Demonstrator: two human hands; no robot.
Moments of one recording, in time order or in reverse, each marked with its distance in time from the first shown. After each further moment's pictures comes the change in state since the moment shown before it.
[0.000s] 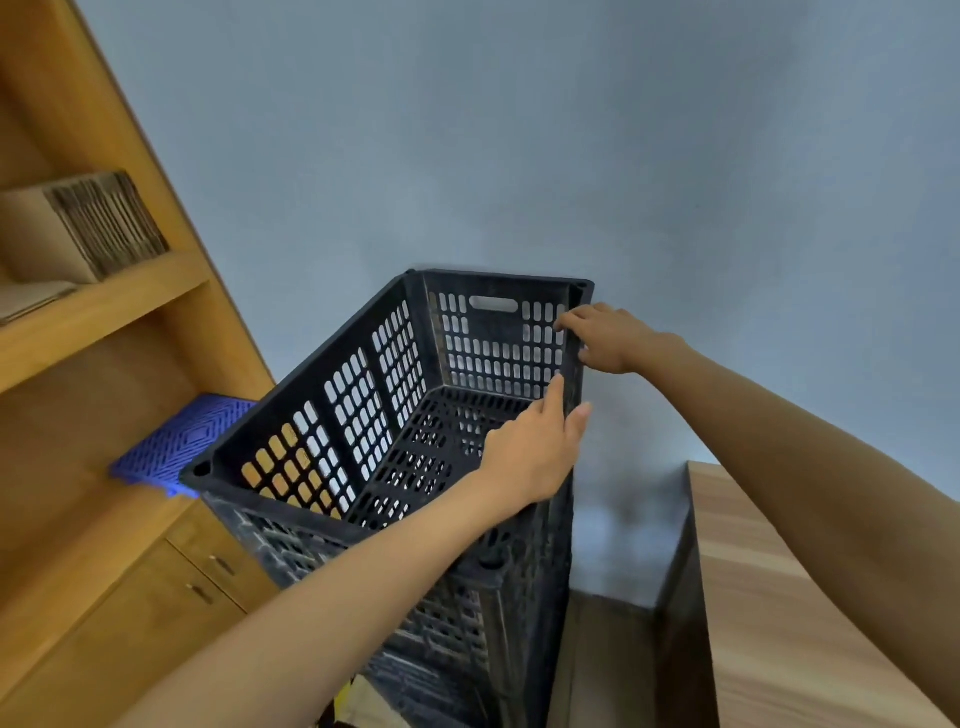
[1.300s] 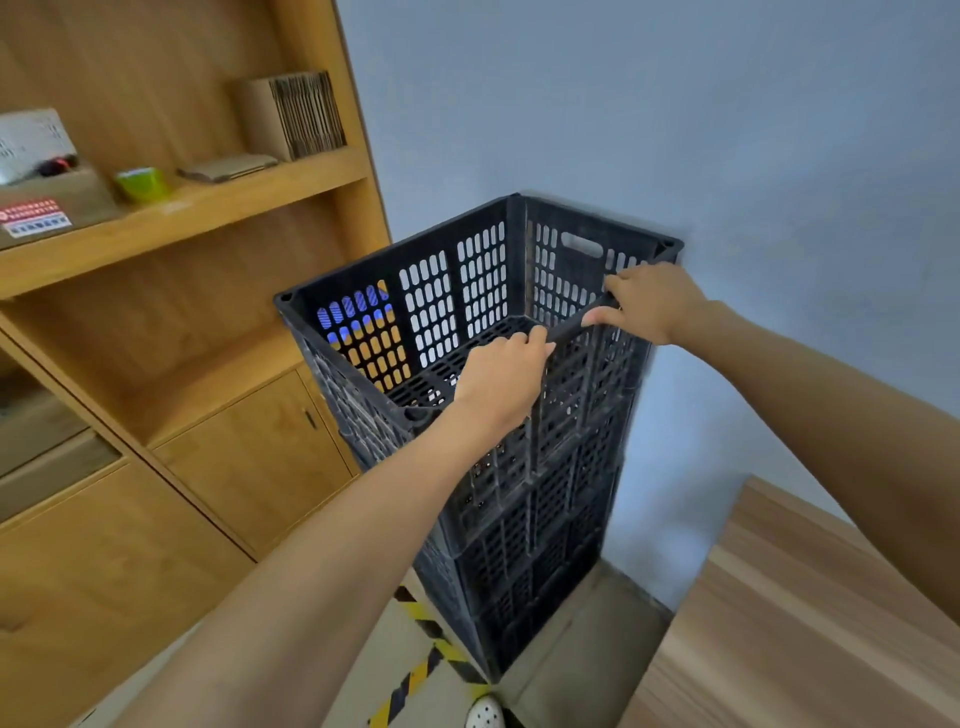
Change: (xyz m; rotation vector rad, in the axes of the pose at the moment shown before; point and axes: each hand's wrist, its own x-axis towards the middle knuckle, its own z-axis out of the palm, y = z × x) left_hand -0.027 0.032 0.027 0.579 0.409 -0.239; right_hand -0.011 0.028 0.009 -0.208 0.275 -0.512
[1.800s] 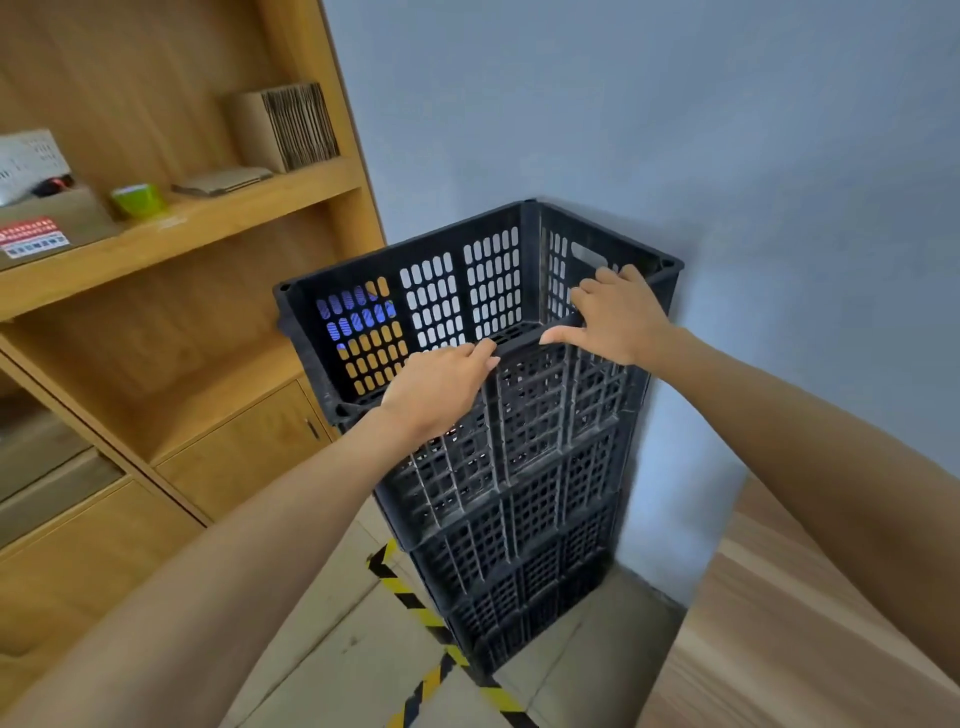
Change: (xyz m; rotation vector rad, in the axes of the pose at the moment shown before) left_hand -0.031 -0.072 -0.005 0.033 0.009 0.134; right_hand -0.003 -0.056 -0.014 -0.007 0.064 0.072
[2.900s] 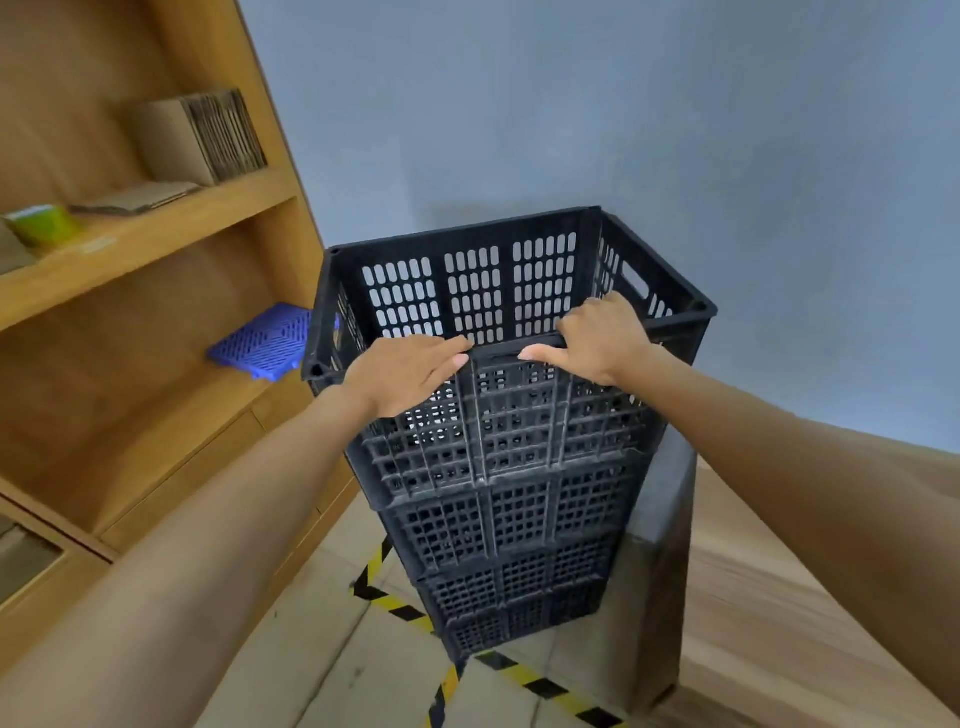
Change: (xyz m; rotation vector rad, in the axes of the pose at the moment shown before) left_hand -0.055 -0.133 0.008 -0.178 -0.060 0.365; right_hand -0.046 -0.135 -0.061 -0.068 -0.093 0.230
